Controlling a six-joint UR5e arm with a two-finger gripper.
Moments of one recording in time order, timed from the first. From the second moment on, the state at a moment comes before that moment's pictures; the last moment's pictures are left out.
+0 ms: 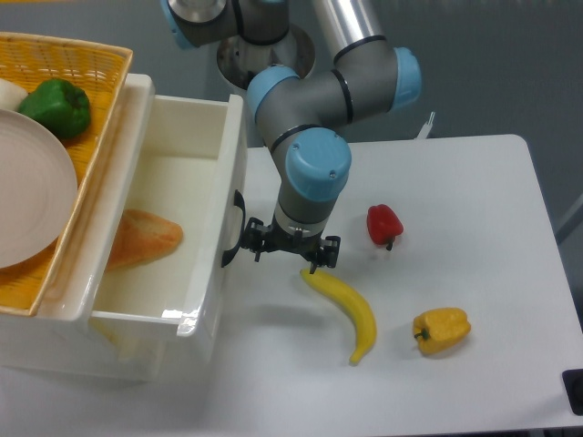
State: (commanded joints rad) arm 2.38 -1.90 -1.62 -1.23 1.41 0.56
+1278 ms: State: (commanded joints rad) arm 2.26 -1.89 -1.61 -1.23 1.41 0.56
